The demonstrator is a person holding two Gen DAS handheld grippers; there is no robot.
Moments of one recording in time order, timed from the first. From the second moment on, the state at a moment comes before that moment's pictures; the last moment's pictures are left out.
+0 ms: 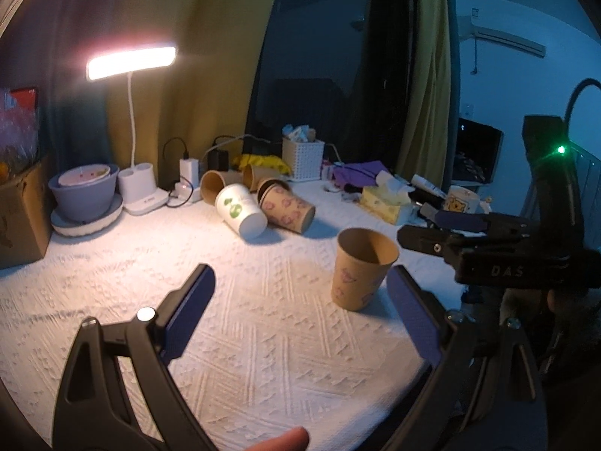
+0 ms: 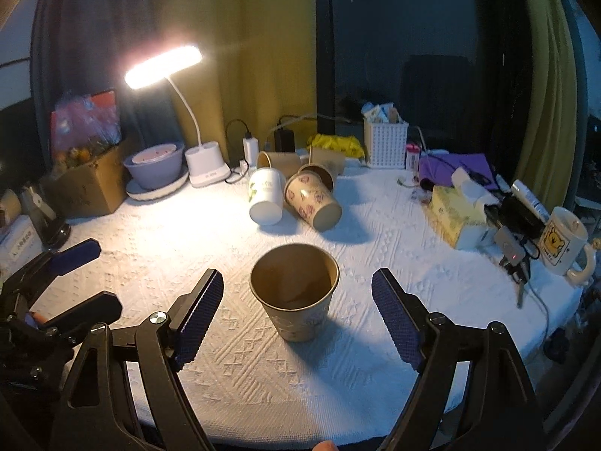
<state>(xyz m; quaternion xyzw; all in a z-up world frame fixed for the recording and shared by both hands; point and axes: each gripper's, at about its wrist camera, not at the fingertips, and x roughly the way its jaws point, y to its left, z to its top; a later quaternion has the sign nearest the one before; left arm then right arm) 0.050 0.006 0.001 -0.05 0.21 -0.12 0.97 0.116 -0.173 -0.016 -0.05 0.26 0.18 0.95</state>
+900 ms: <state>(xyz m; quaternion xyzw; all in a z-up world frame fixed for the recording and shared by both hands) 0.022 -0.009 0.038 -0.02 0.14 -0.08 0.99 0.072 -0.198 0.016 -0.04 0.21 0.20 0.96</state>
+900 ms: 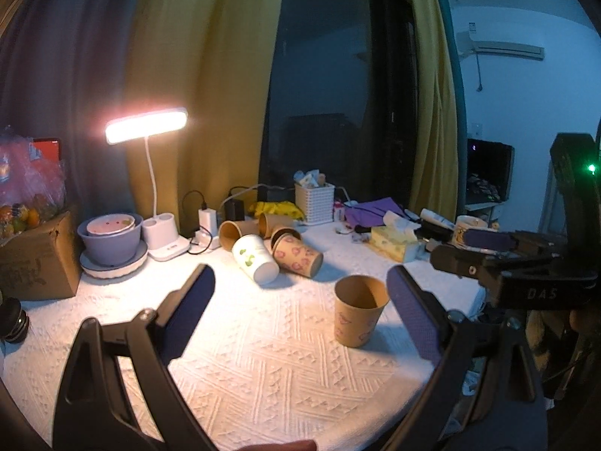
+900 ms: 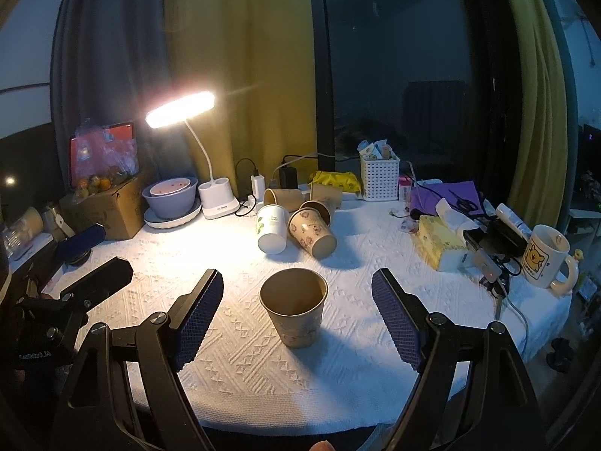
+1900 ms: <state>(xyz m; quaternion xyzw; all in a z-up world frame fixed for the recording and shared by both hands) 0.027 -0.014 0.029 -0.02 0.16 -0.10 0.98 0.079 -0.195 0.006 -0.03 0.22 0.20 0.95</state>
